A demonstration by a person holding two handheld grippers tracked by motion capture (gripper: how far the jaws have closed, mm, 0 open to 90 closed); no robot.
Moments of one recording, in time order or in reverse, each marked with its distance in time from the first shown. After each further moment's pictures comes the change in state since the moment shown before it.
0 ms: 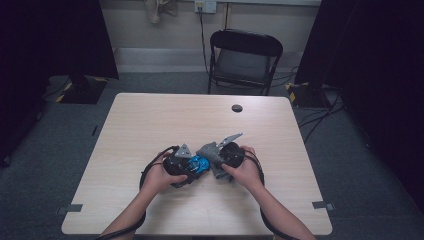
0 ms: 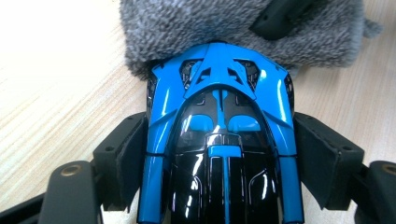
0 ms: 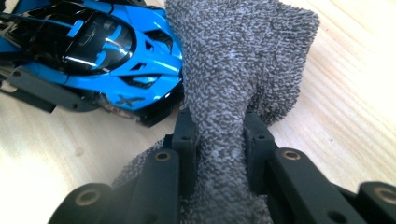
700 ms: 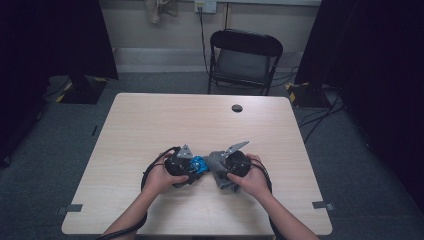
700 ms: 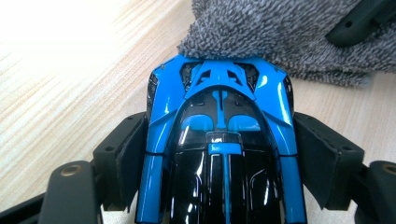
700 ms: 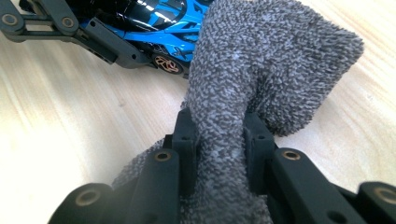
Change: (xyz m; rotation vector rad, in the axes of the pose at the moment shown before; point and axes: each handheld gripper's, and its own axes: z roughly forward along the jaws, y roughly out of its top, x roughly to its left) left arm -0.001 -0.001 0.005 0.019 0.014 0.007; right arm 0.010 -0.025 -0.015 0.009 0.080 -0.004
